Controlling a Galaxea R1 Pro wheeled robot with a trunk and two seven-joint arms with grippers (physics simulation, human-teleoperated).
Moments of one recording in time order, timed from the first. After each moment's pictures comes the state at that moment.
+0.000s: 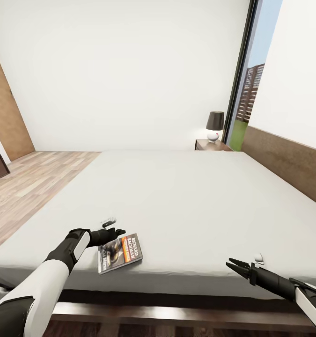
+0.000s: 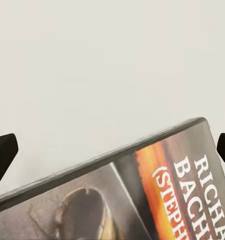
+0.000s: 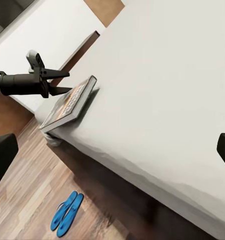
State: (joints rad) left arm -0.85 0.06 0.15 -0.48 0.19 0.61 -0.36; right arm -0.49 -0.46 0.12 -0.56 -0.64 0.16 1.31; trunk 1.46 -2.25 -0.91
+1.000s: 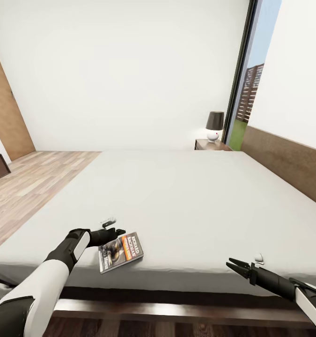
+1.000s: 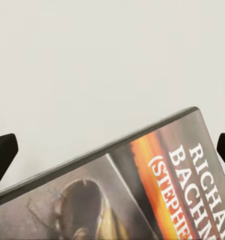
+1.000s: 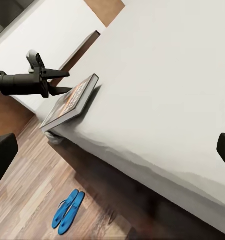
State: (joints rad) left arm -0.85 0.06 0.15 -0.48 0.19 0.61 -0.36; right arm -0.49 -0.46 0.12 -0.56 -0.64 0.16 1.31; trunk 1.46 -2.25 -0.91
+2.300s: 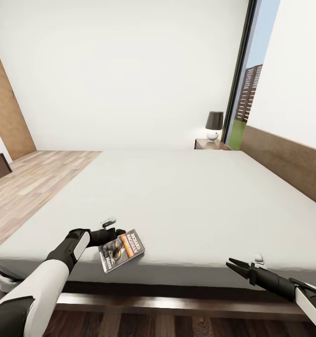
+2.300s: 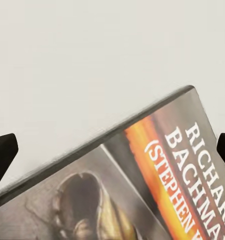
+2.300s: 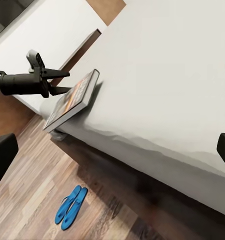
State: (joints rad) left arm -0.85 0.06 0.15 -0.48 0.19 0.61 -0.36; right arm -0.49 -0.46 0.13 -0.56 -0.64 0.16 1.31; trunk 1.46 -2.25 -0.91
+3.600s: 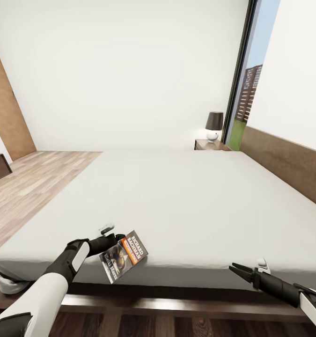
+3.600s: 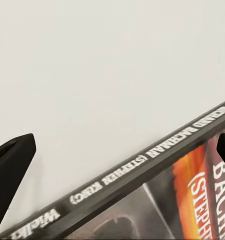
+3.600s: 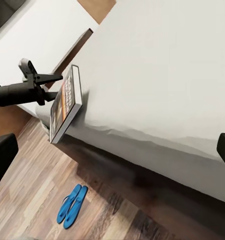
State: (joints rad) left arm -0.77 0.05 0.17 -0.52 0.29 0.53 -0.34; right arm -0.49 -0.47 0.12 -0.51 -0.63 0.17 1.31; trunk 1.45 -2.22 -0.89
